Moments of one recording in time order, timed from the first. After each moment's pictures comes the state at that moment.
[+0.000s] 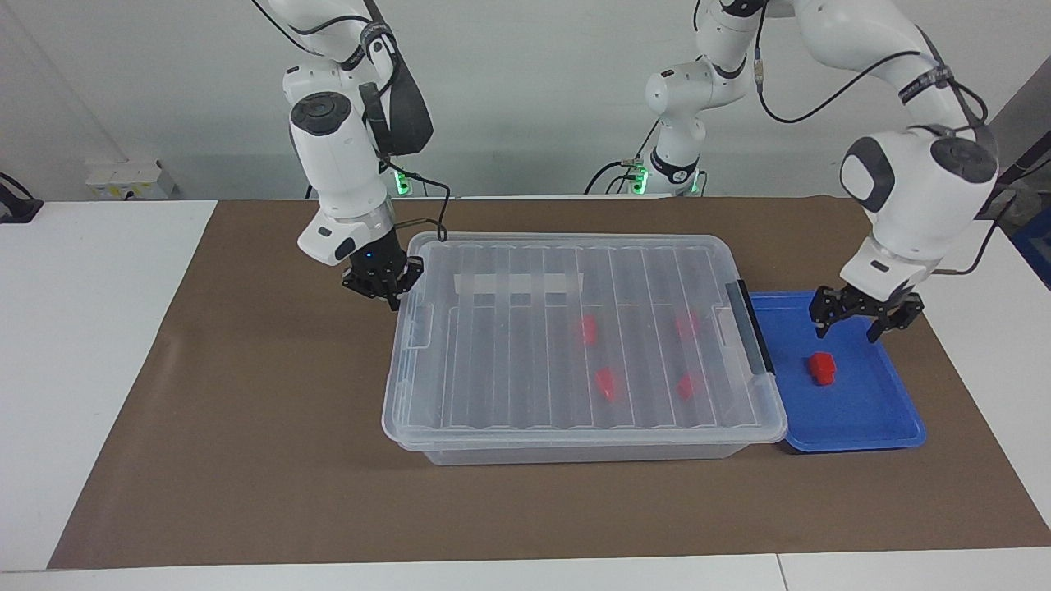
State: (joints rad) left arm 0.15 0.08 -0.19 -1.68 0.07 1.93 0.27; right arm 0.20 0.05 0.05 -1.94 0.03 2.11 0.12
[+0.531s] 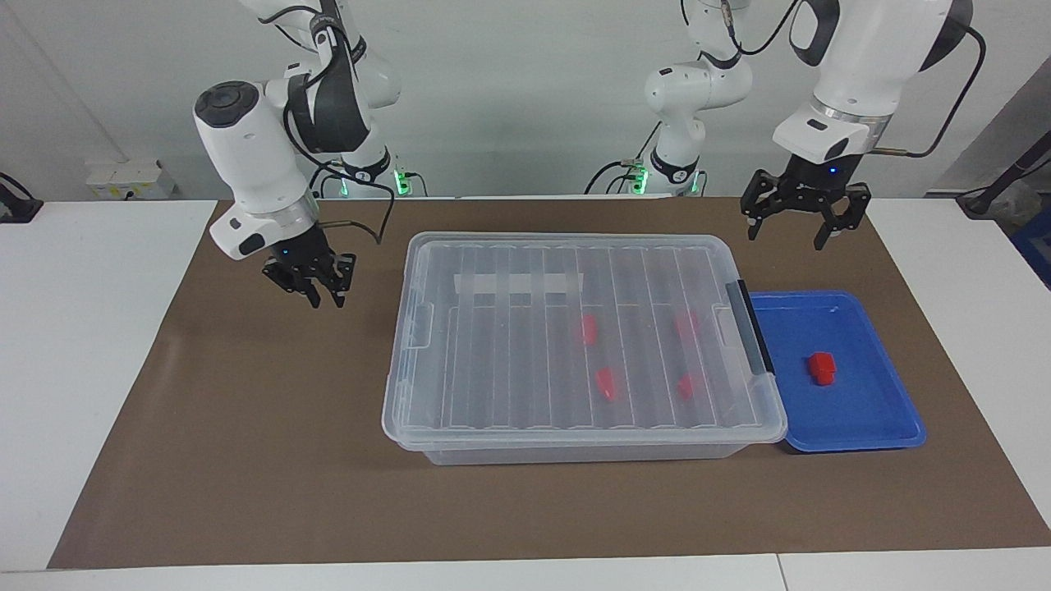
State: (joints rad) left arm 0.14 -0.07 -0.32 -1.68 -0.01 1.78 0.15; right arm 0.03 0.00 0.04 -1.93 0.03 2.04 0.12
